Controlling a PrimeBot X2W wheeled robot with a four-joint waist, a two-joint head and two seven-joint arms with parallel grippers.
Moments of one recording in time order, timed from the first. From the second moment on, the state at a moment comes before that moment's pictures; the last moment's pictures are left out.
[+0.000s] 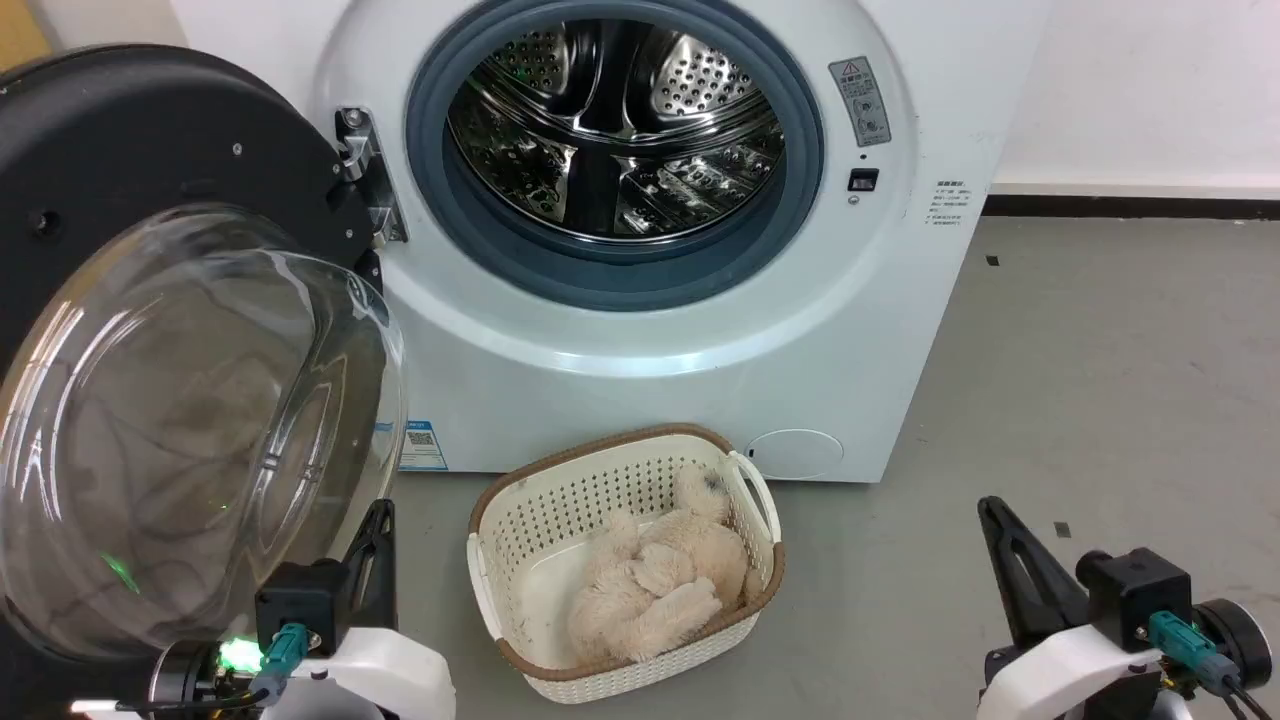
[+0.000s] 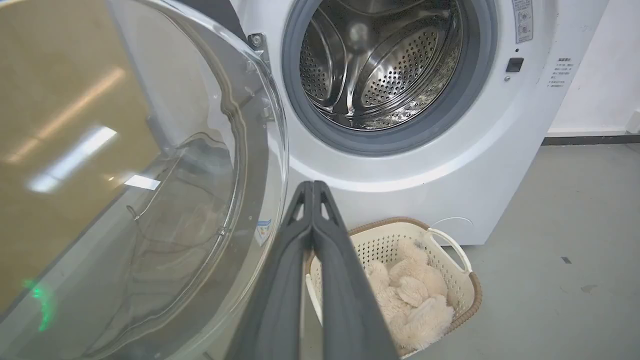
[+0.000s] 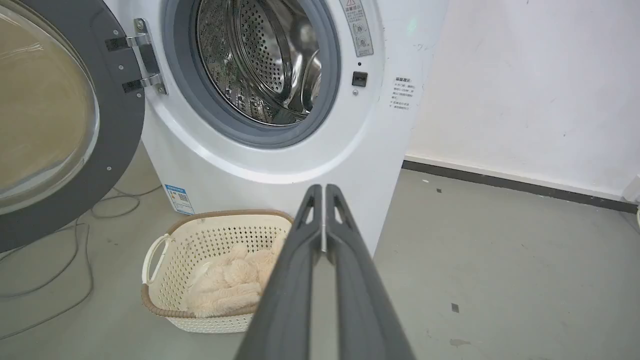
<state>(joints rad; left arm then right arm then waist) 0.02 0.05 0.00 0.00 0.00 0.00 0.00 0.01 -0.05 0.00 0.00 0.01 0.13 0.00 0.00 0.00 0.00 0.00</state>
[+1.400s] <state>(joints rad) 0.02 0.05 -0.02 0.00 -0.01 0.02 -0.07 0.02 -0.06 0.03 0.01 0.07 0.13 -0.07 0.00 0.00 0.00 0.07</state>
